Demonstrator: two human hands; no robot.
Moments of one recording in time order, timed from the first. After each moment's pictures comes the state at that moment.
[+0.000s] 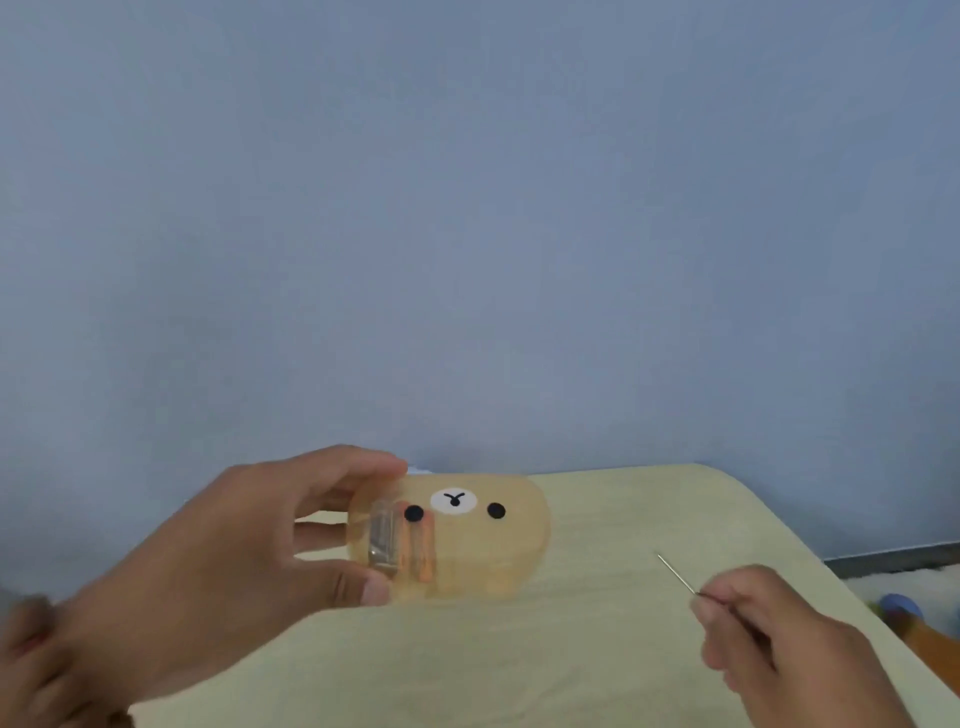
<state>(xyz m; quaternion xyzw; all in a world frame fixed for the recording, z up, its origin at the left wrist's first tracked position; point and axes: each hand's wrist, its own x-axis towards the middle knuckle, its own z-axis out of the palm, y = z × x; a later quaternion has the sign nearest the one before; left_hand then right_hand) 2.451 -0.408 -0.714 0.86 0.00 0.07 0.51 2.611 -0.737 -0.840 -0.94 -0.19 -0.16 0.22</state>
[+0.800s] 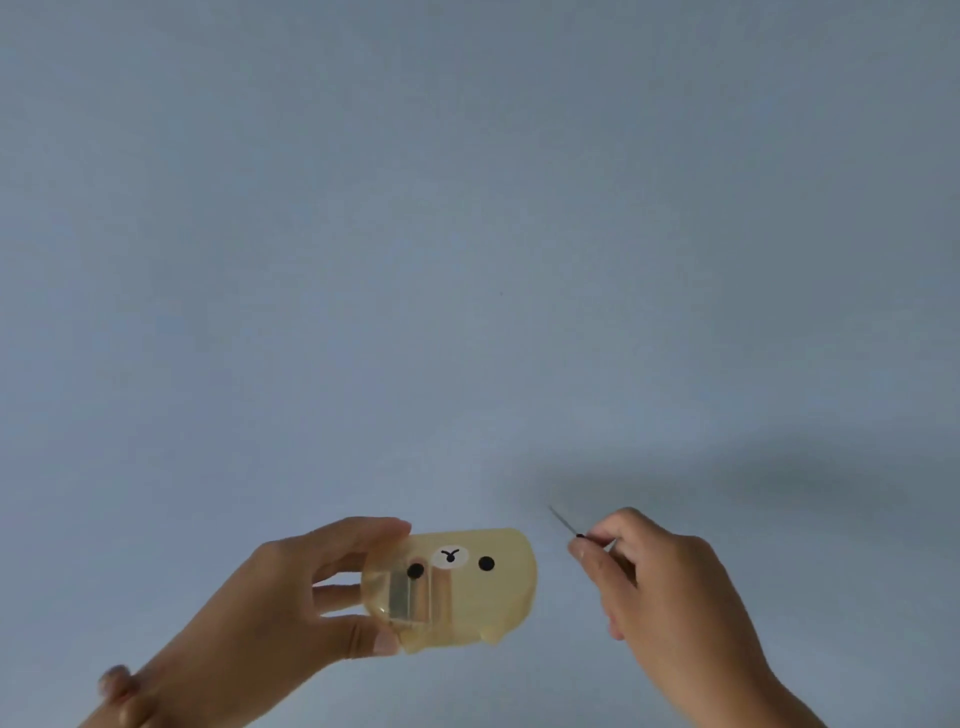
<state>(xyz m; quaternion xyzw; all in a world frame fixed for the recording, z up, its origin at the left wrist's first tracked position) 2.501 -0.393 -0.067 0.89 0.04 0.05 0.46 2.620 -0.667 -0.108 -0.90 -0.18 -0.13 0.38</state>
